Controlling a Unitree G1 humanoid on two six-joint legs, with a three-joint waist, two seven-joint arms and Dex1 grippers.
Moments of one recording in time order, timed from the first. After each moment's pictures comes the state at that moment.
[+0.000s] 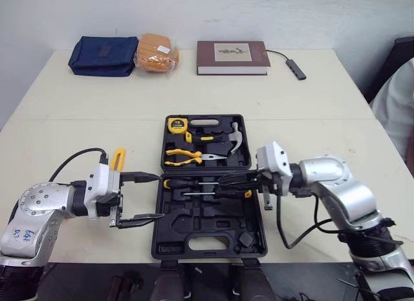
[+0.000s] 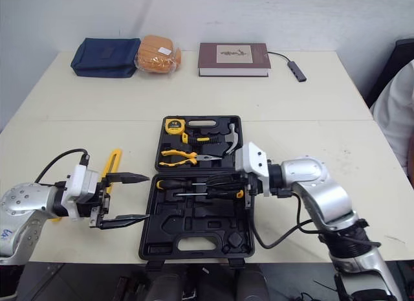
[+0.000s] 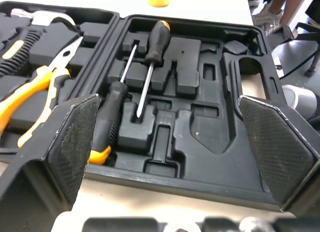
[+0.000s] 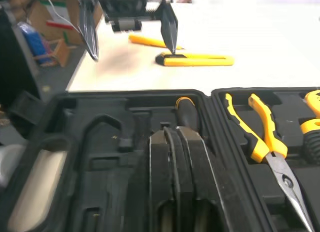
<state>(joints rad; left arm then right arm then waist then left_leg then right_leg) -0.06 0.81 0.19 -0.26 -0.55 0.21 -1.21 -0.46 -0.57 0.22 -0.22 0.36 0.30 1.16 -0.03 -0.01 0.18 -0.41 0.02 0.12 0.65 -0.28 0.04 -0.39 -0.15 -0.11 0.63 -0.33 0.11</state>
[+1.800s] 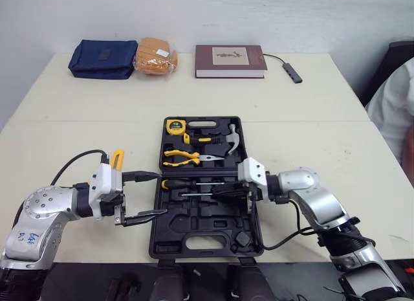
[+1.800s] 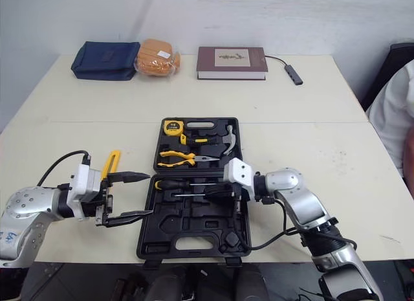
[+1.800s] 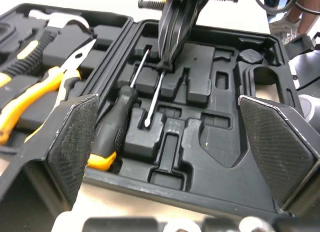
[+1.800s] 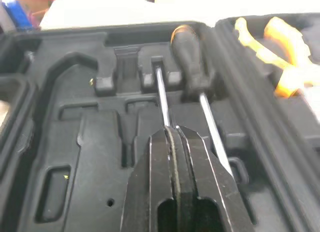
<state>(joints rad) -0.03 0.79 0.20 -0.26 -0.54 0.21 -1.14 -0.45 -0.52 0.23 -0.02 0.29 0.19 1.18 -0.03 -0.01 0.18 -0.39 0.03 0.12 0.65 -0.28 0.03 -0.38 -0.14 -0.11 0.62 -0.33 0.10</state>
